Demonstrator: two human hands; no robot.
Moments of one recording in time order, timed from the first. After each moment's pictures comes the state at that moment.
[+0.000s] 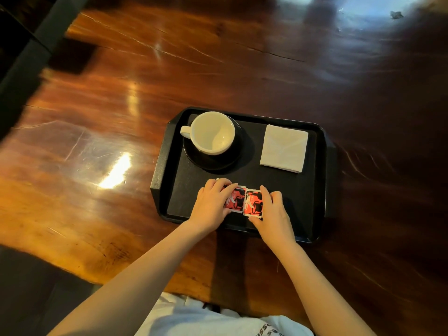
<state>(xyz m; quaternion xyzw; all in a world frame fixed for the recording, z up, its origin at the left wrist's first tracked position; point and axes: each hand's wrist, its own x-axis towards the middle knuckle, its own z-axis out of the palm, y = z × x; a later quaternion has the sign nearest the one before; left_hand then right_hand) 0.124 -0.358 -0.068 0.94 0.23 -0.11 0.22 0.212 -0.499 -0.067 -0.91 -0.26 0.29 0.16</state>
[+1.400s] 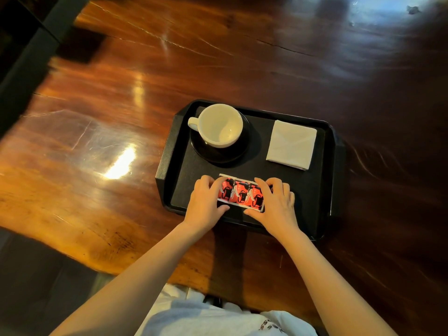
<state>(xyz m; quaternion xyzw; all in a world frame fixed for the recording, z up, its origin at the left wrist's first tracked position) 0.100 -0.359 -0.065 0.89 0.34 -0.07 0.28 0.222 -0.492 -0.075 -0.89 -0.38 0.22 0.09</state>
